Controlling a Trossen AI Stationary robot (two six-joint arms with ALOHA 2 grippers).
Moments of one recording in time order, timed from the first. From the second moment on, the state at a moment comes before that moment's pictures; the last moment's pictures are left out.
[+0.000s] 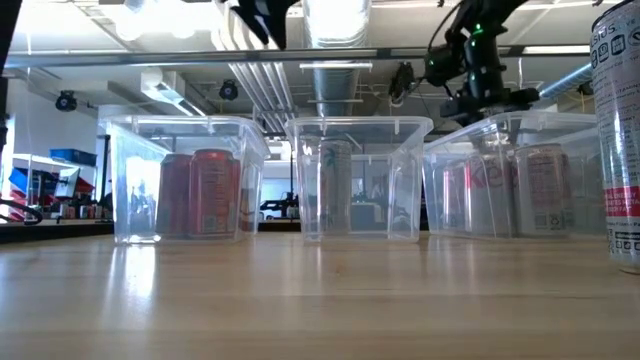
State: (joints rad) left arm 0.10 1.71 1.95 -1.26 -0.84 -0.23; right arm -0.87 1.61 1.45 -1.40 0.19 0.41
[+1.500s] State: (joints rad) left arm 0.11 1.70 1.83 -1.00 -0.83 -0.19; right arm -0.65 1.52 1.56 -1.57 0.07 0.47
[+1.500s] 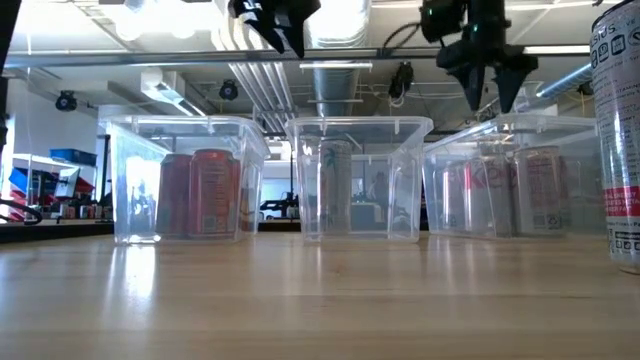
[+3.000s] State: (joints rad) left arm 0.14 1.71 1.81 -0.97 -0.82 -0.09; right arm -0.52 1.50 1.39 -1.28 0.15 0.75
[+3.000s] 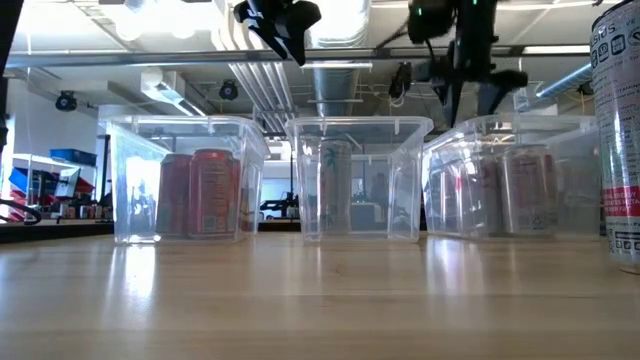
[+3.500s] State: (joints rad) left arm 0.14 1.71 1.81 -1.03 -0.82 -0.14; right arm -0.84 1.50 1.26 -1.19 0.11 0.61
